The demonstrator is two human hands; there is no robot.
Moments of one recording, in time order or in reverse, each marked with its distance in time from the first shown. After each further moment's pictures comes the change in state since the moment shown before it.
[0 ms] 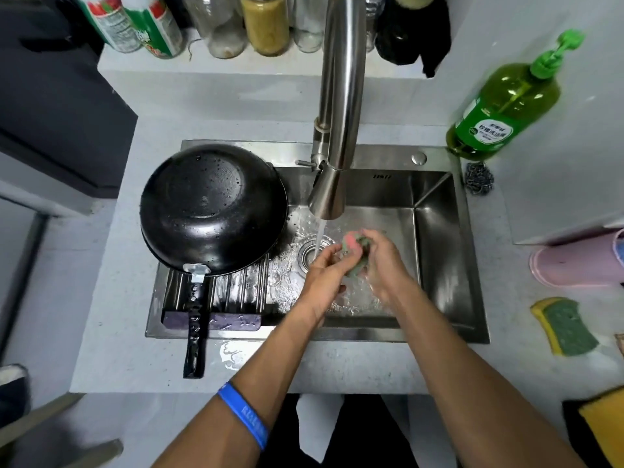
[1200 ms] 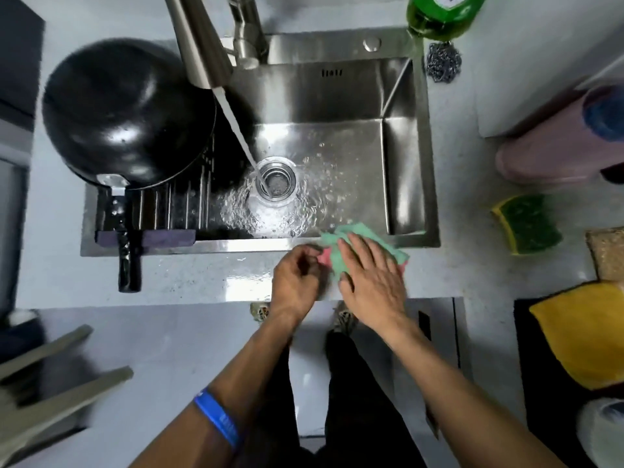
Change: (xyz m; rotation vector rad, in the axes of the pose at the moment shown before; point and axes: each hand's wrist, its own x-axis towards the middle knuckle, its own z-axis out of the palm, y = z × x) left_hand -0.058 -0.163 0.071 0.431 0.308 0.189; right_hand -0.056 0.198 -0.165 -1.490 0.096 -0.659
